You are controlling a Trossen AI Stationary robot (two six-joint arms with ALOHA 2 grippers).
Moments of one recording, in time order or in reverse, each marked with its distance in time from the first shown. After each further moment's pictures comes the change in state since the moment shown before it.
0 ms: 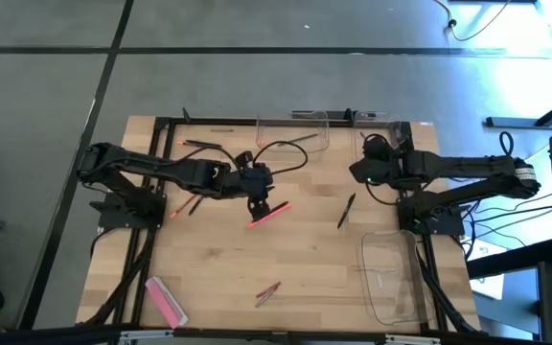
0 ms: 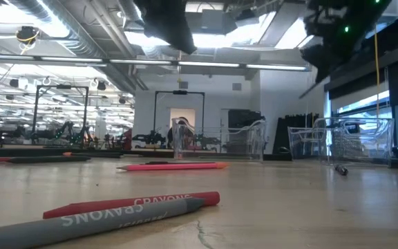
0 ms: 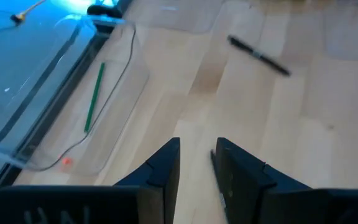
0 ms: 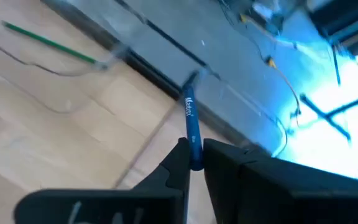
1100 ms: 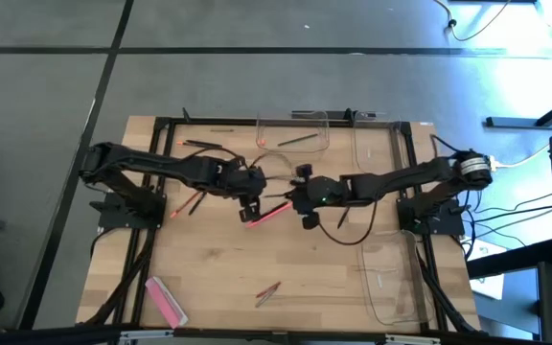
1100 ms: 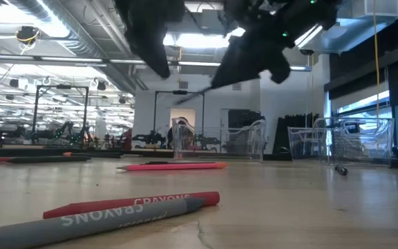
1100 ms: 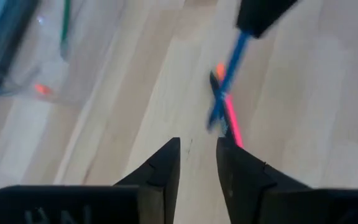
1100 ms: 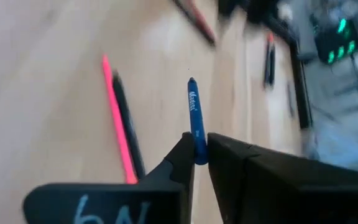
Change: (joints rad) left arm 0.041 0.014 0.000 -0.247 0.143 -0.062; right arm 0.171 0.486 0.089 0.971 -0.627 -1.111
